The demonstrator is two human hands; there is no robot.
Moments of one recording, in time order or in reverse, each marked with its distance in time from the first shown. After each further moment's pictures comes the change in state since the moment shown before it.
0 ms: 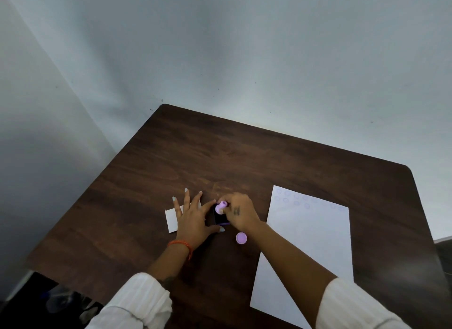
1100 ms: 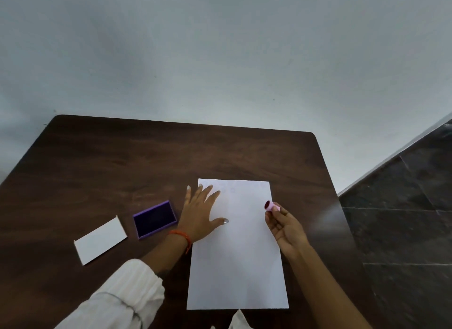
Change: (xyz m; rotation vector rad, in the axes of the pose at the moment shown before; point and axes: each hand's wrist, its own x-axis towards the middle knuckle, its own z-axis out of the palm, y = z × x) left_hand 0.037 0.162 0.046 0.033 -0.166 0.461; right_hand -0.163 0.161 -0.109 1.556 0.732 0.668
